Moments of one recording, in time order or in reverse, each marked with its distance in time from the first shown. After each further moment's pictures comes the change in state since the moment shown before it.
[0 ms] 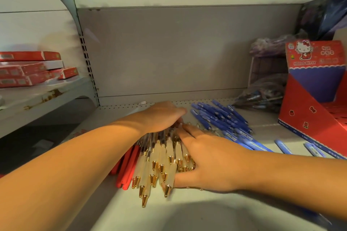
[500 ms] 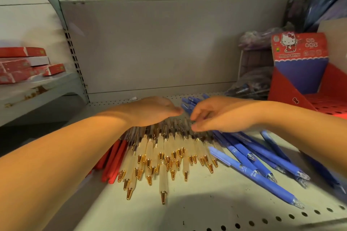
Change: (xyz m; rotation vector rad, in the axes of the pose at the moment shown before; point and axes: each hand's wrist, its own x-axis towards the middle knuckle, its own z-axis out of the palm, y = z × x) left_hand 0.000 0.006 -0.006 0.180 -0.087 0.068; right_hand 0.001 0.063 -0.061 0.188 -0.193 0.199
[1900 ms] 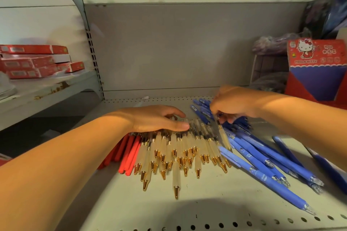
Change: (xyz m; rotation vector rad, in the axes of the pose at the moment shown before) left_hand -0.038 -0.017 -0.003 -0.112 -0.177 0.038; right_hand 0.042 0.006 -0.010 0.401 0.148 0.308
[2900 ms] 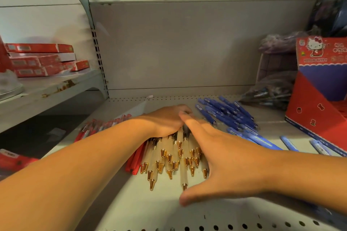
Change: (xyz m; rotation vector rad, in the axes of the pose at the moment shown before) left_hand 0.006 0.020 0.017 0.008 0.195 -0.113; right_hand -0.099 -0.001 0.075 -0.454 -0.077 -0.565
